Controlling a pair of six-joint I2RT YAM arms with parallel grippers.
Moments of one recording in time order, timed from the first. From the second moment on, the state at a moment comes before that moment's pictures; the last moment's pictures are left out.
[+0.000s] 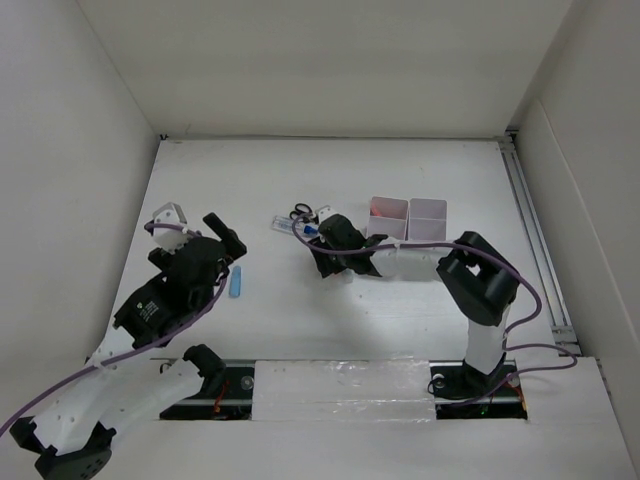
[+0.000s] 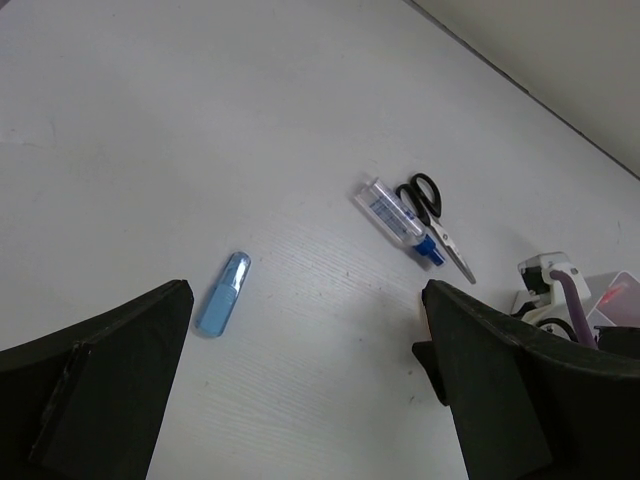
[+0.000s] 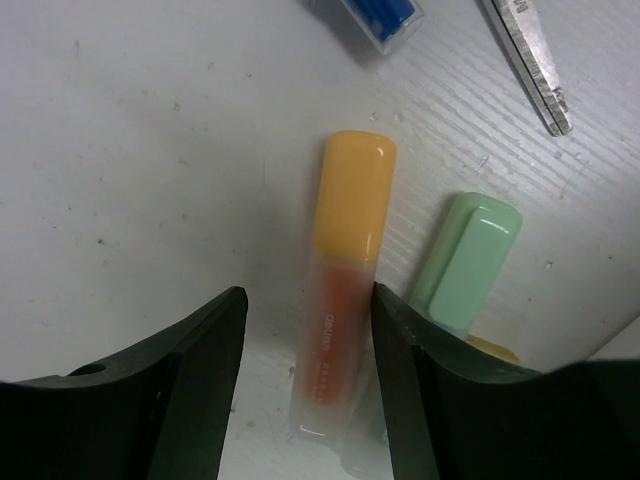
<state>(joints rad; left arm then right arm) -0.70 0.68 0.96 -0.88 -0.82 -0.88 0.86 1.89 1.14 -0.09 0.13 0.27</state>
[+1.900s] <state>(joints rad) -0.70 0.62 0.92 -0.84 -0.79 -0.83 0.05 1.18 0.58 0.75 -0.42 0.05</state>
